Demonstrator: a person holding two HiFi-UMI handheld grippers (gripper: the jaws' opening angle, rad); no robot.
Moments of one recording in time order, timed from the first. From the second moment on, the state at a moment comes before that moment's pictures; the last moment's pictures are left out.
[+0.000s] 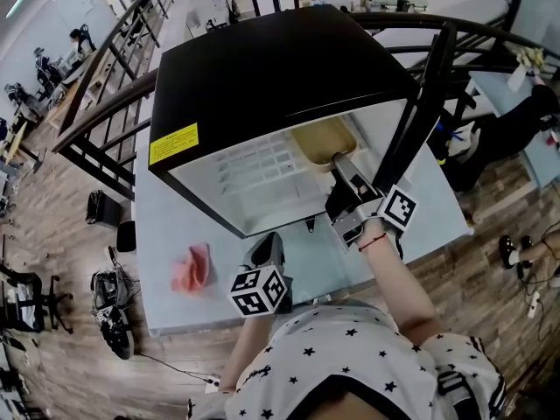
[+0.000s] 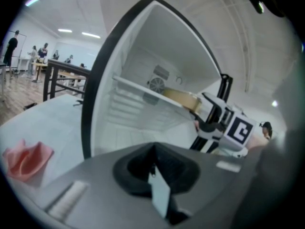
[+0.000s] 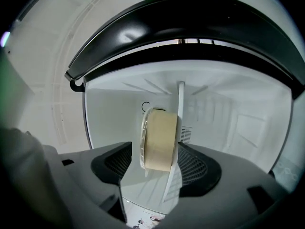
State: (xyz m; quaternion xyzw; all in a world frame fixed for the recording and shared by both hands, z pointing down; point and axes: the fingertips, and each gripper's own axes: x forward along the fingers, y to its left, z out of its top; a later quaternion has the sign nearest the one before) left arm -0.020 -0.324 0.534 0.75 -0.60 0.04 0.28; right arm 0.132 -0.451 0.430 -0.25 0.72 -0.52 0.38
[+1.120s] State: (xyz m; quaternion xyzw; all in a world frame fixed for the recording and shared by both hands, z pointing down) left arm -0.023 -0.246 0.517 0.74 -0.61 0.01 0.28; right arm 0.107 -0.312 0.469 -0.39 0.88 -0.26 0.02
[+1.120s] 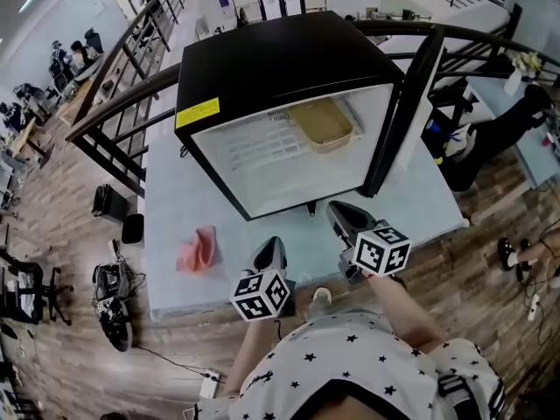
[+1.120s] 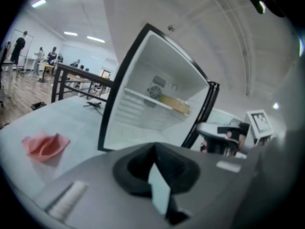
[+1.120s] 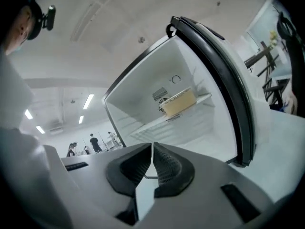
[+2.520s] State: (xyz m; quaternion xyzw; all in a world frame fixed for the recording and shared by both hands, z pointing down) left arm 0.019 -0.011 0.538 0.73 -0.63 0.01 0.28; right arm 0.133 -0.054 0.516 -0.35 0.92 -0.15 -0.09
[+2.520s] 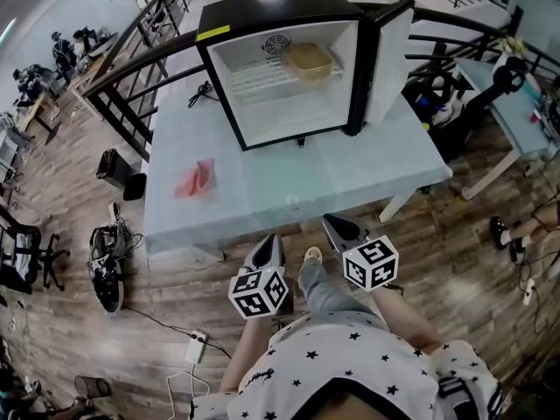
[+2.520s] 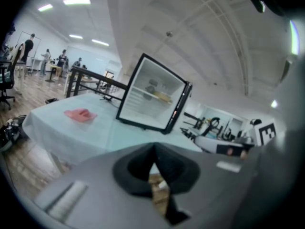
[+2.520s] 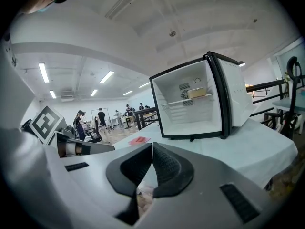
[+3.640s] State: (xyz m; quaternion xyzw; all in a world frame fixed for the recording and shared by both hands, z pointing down) left arm 0.024 0.009 0.538 0.73 -0.63 0.01 0.28; right arm 0.128 -0.021 0.514 -0.33 0.93 -0.14 -0.09
